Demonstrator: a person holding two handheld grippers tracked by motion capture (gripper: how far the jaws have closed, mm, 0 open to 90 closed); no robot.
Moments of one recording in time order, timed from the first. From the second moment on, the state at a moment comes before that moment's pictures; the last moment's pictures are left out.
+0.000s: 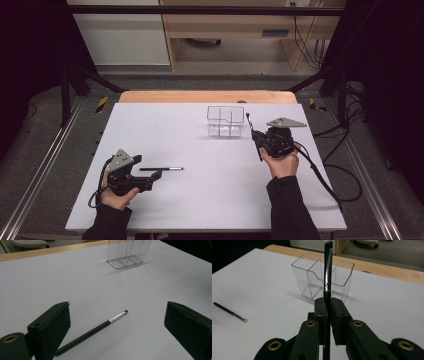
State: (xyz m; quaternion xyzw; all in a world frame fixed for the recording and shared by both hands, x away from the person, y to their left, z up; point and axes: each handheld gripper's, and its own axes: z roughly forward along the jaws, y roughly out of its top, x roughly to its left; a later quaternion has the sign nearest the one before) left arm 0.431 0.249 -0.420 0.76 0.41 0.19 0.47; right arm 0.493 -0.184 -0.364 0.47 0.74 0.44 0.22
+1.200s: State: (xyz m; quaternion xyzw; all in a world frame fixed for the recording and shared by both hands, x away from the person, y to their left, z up) left arm 0.431 0.250 -0.419 0.75 0.41 0.19 0.48; right arm 0.508 -0.169 -0.339 0.46 0.64 0.55 0.28
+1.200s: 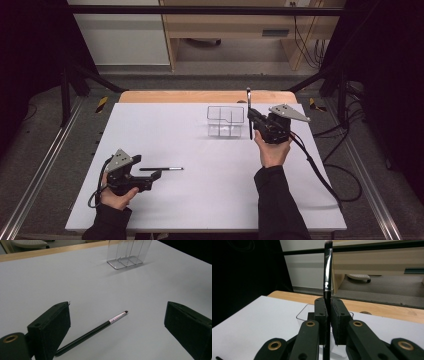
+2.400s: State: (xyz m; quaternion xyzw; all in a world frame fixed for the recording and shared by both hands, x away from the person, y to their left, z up) left arm 0.431 0.252 -0.420 0.75 0.41 0.19 0.48; right arm 0.556 -0.142 -0.334 0.47 0.60 0.57 0.30
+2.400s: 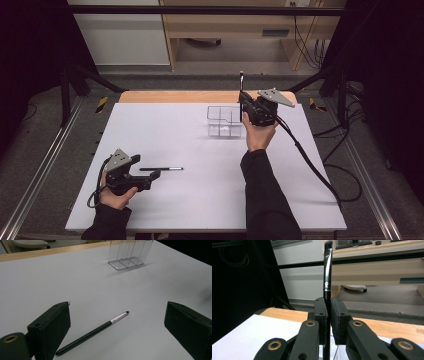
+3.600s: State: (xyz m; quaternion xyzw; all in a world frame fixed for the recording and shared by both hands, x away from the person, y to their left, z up) left arm 0.431 0.253 -0.419 0.75 0.41 0.20 0.48; right arm 0.604 -0.115 -0.356 0.48 0.60 0.57 0.30
